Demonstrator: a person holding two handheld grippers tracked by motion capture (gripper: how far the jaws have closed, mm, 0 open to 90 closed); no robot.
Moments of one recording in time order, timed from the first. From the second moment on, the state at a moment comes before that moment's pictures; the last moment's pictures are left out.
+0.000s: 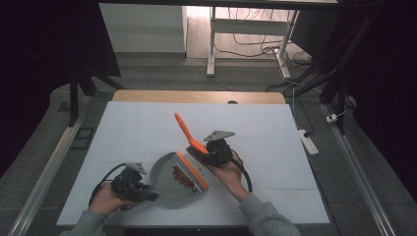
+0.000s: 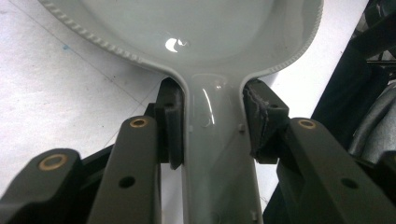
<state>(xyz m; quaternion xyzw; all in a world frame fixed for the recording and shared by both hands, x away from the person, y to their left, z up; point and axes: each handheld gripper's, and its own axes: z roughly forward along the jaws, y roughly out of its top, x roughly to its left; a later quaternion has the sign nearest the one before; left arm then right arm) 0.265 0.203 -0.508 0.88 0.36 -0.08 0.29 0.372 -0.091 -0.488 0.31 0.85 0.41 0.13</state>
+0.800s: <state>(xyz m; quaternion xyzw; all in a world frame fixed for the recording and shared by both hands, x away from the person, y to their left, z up) 0.263 0.206 -0.510 0.88 0.37 -0.08 0.29 0.355 -0.085 -0.484 0.33 0.82 0.47 0.07</state>
